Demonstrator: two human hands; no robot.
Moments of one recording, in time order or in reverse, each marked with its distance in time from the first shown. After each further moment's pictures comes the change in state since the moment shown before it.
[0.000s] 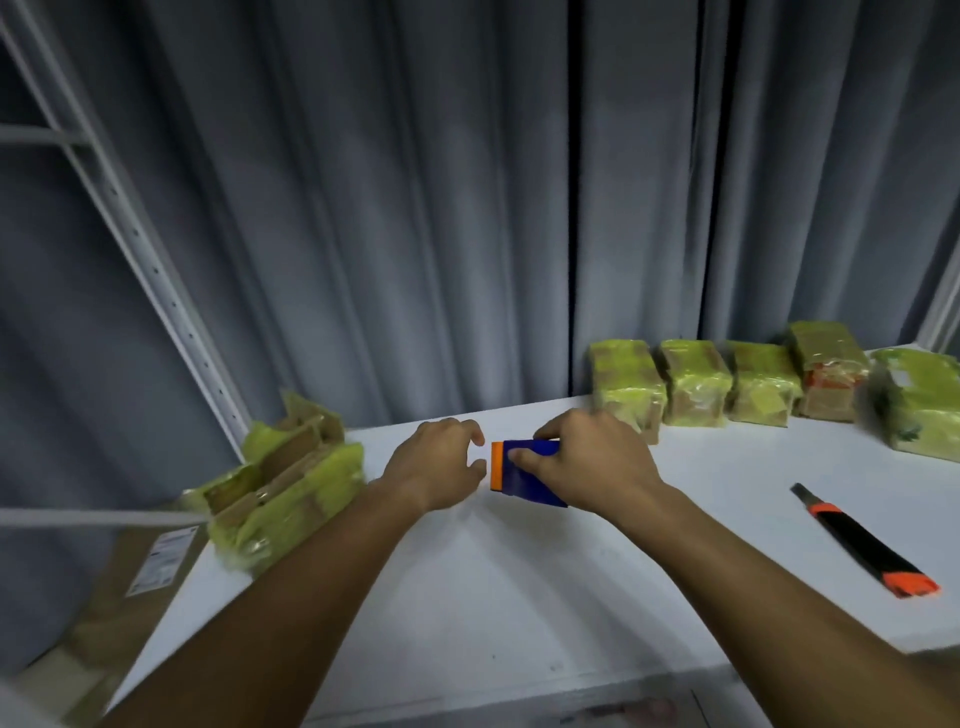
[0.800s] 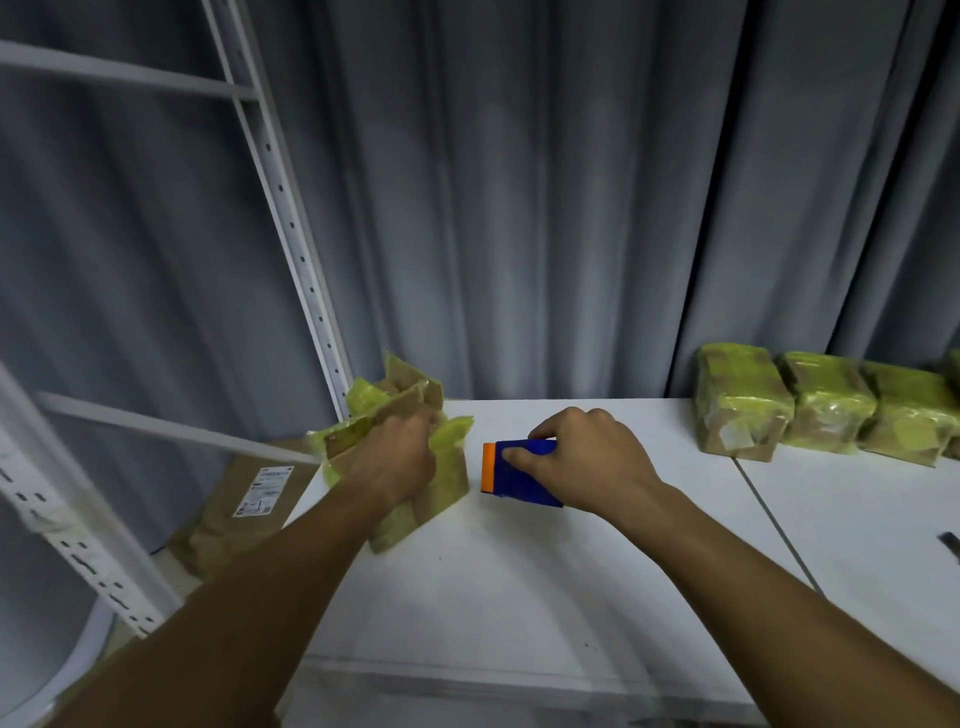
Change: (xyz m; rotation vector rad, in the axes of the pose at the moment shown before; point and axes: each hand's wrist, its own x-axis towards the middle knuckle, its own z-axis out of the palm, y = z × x) left_hand -0.059 -0.150 -0.021 -0.001 0.120 -0.240; right_hand 0.007 -0.104 0.050 0.066 -0.146 -0.181
